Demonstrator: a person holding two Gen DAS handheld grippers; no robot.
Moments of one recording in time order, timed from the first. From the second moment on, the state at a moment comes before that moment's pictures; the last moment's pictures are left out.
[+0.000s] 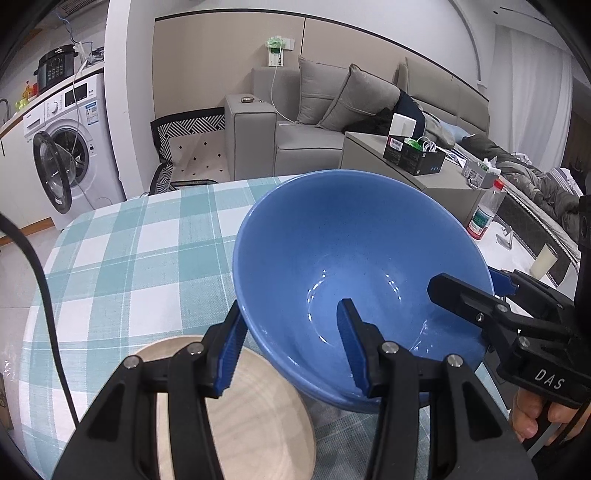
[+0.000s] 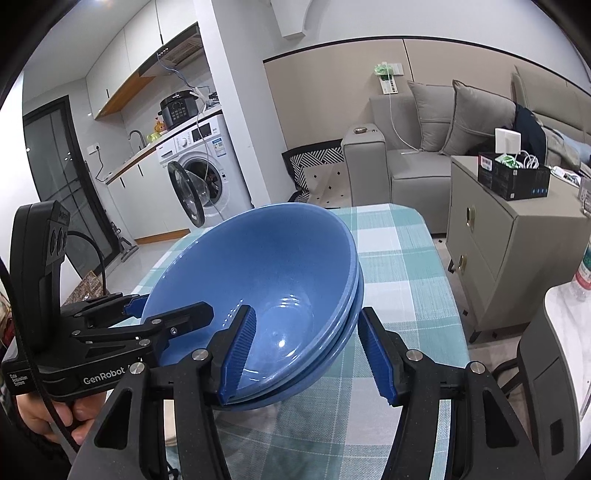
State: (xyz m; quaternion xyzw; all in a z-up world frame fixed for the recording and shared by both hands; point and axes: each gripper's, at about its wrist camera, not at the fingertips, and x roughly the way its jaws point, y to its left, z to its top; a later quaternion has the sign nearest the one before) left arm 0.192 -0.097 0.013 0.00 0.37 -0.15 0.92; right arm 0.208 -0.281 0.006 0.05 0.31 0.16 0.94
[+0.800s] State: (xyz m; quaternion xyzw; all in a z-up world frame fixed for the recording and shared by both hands) left arm 0.150 -0.015 0.039 -0.05 0.33 -0.11 0.94; right arm 0.180 -0.193 0.042 0.01 0.29 0.21 0.93
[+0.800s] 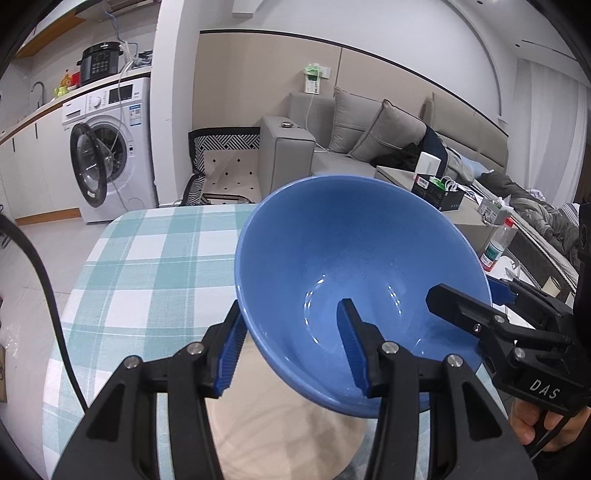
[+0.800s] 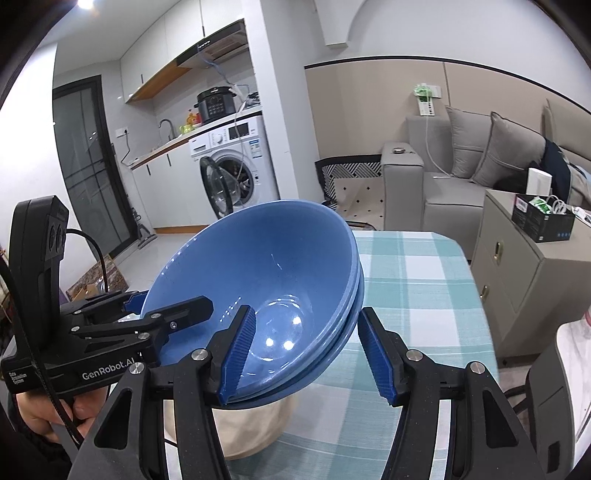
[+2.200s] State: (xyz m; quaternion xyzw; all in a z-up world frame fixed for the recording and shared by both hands) left arm 0.141 0.059 -0.013 -0.07 0.36 -0.04 0.93; right arm 0.198 -0.104 -0.012 -0.01 0.34 0.26 0.90
